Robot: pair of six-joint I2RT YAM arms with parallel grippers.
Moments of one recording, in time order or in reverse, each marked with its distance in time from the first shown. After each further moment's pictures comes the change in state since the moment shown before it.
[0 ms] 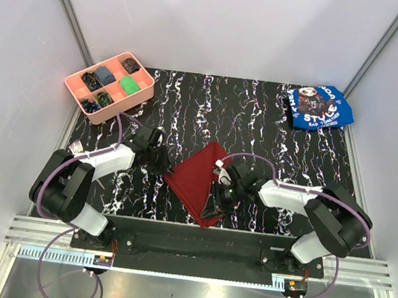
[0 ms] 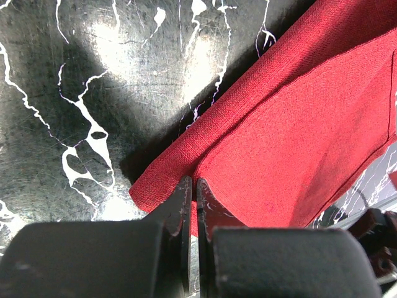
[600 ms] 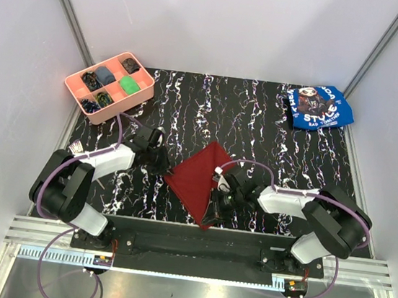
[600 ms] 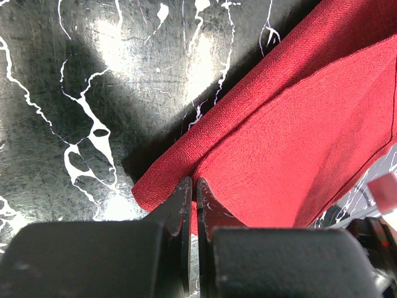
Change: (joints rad) left arm 0.000 0.000 0.000 -0.009 -0.001 0.004; right arm 0.049 -0.007 -0.061 0.083 0.006 0.067
